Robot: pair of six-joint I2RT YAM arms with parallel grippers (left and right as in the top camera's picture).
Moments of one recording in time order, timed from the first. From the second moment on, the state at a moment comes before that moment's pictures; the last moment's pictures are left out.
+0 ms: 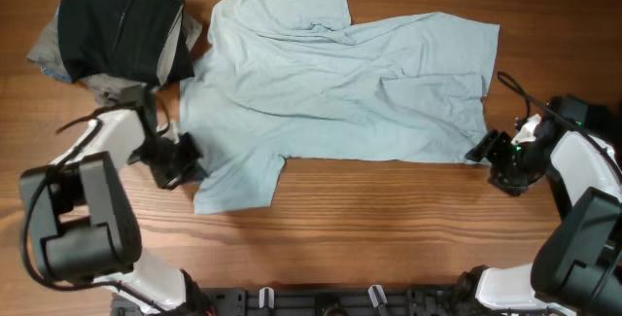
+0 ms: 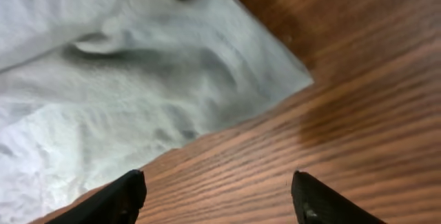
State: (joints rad) left arm 0.23 1.80 0.96 -0.90 0.35 -0.32; right arm -0.44 1.62 0.88 -0.80 -0.30 0.27
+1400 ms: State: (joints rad) left arm 0.35 1.22 0.95 -1.21 0.36 -0.36; right arm -0.47 1.45 1.06 -1.17 0.05 0.34
